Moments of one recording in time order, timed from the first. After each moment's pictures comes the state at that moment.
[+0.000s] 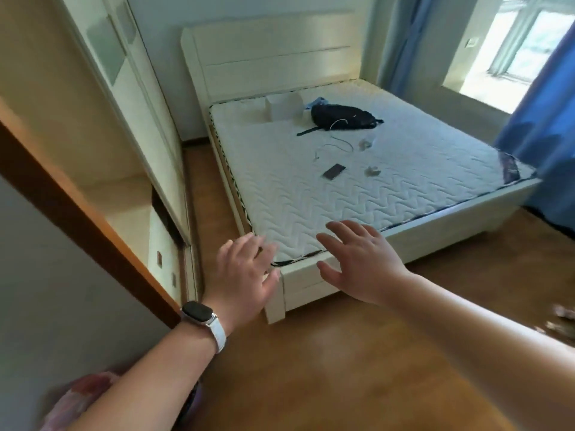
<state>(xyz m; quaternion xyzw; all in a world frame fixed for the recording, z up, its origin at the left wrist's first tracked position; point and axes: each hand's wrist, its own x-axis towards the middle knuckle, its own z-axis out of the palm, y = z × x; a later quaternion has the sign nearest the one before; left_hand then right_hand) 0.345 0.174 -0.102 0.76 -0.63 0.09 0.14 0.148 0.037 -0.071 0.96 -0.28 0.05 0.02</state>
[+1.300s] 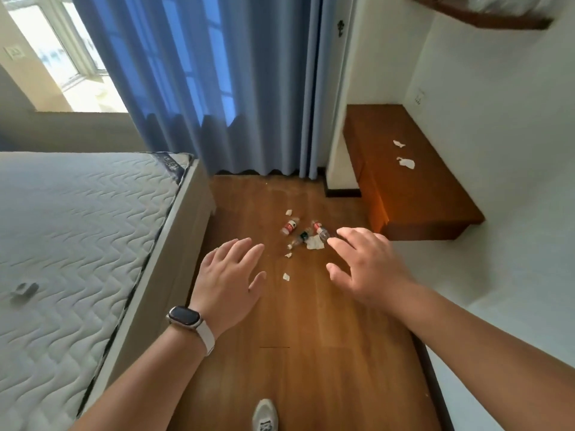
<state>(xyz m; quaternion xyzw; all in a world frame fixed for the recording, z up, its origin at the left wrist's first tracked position) -0.172 -0.316 -0.127 0.32 -0.94 -0.02 0.14 -0.400 -0.166 -0.108 0.60 -0.79 0.08 0.05</state>
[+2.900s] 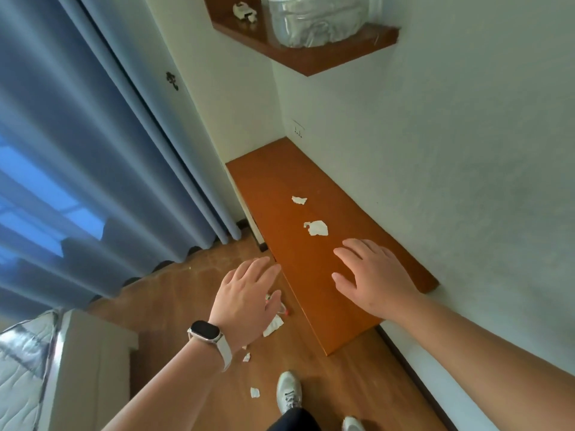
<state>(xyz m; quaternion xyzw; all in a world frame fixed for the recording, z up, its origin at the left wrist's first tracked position) -0.728 -0.462 -0.124 0.09 -1.00 0.00 0.03 -0.868 -0.245 -0.136 0.38 -0.92 0.09 -0.04</state>
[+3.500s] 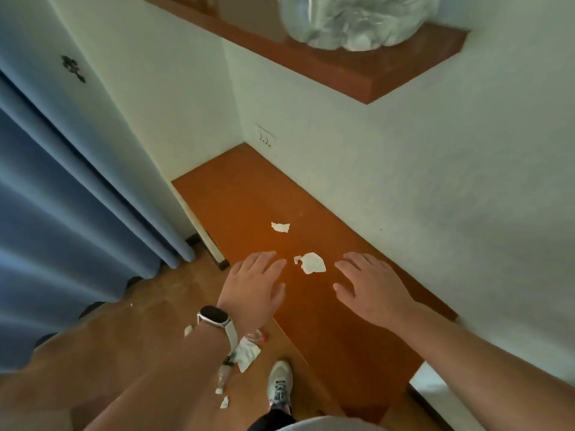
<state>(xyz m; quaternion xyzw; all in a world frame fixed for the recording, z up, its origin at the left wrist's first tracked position) -0.919 -0.598 -0.175 -0.02 -1.00 -0.05 -0.03 -0.977 -0.360 -0.175 0.25 -0.96 0.05 -0.12</state>
